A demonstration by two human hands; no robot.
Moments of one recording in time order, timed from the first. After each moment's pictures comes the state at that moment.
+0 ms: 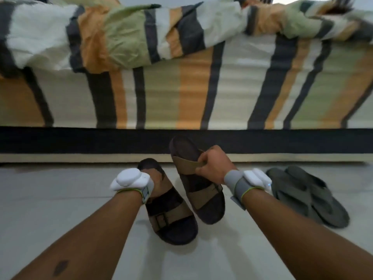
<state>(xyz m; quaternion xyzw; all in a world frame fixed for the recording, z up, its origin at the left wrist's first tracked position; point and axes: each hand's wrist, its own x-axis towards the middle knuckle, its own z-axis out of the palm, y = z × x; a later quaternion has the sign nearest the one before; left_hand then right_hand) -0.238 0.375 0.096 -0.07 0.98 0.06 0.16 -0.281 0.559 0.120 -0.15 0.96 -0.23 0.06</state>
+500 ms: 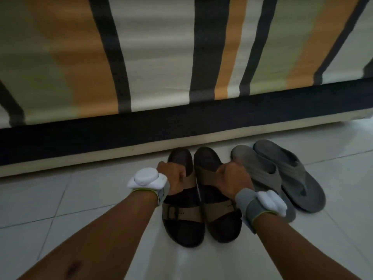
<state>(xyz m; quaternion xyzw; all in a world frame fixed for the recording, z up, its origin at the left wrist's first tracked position) -0.378 0.575 0.008 0.10 0.98 0.09 0.18 -0.372 0.753 -0.022 0.05 0.97 -0.24 0.08</state>
